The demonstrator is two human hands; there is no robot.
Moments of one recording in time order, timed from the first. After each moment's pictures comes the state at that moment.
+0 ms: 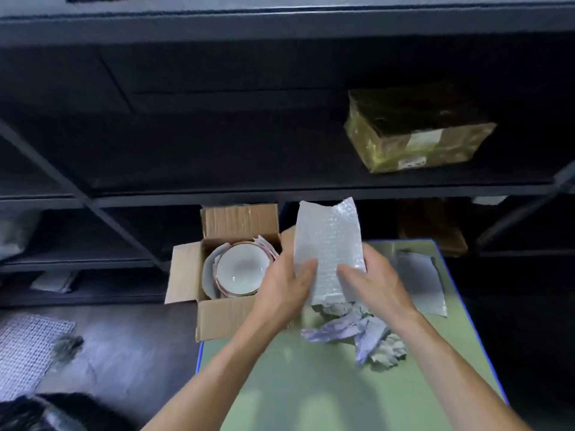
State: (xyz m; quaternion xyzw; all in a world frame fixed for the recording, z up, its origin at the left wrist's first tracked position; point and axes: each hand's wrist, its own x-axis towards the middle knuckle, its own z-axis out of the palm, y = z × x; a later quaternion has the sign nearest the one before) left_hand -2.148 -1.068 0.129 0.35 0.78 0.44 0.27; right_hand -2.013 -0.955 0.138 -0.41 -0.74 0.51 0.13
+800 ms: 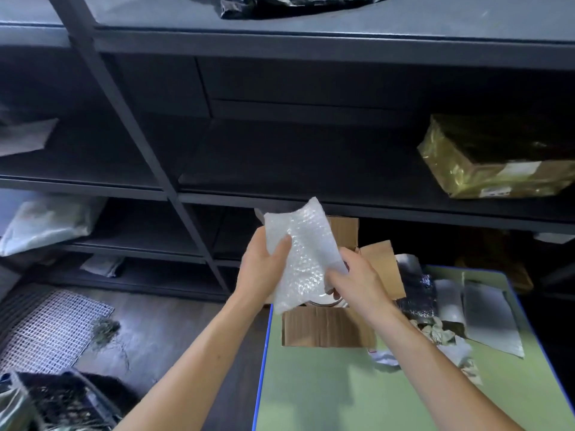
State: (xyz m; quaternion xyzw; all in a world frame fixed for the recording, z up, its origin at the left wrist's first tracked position) left_hand -2.298 -1.172 0.147 0.18 0.79 0.53 0.25; right_hand -2.164 -1.051 0.142 -0.36 -0.77 0.52 0.07
